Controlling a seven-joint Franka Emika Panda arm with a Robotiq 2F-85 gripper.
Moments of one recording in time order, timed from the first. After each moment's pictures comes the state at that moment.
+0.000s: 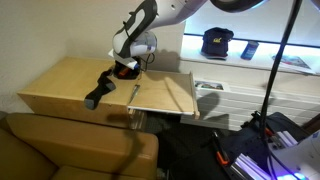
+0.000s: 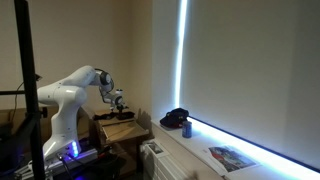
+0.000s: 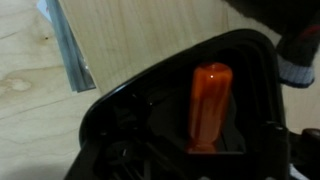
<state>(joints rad) 0.39 1.06 0.00 -1.34 0.18 2.71 1.00</state>
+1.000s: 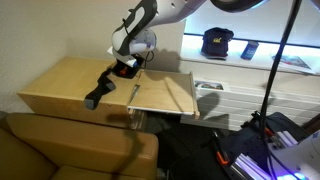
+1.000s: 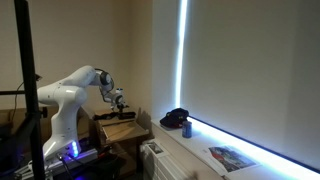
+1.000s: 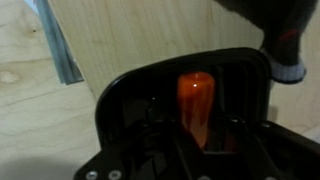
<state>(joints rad) 0.39 1.06 0.00 -1.32 0.18 2.71 1.00</state>
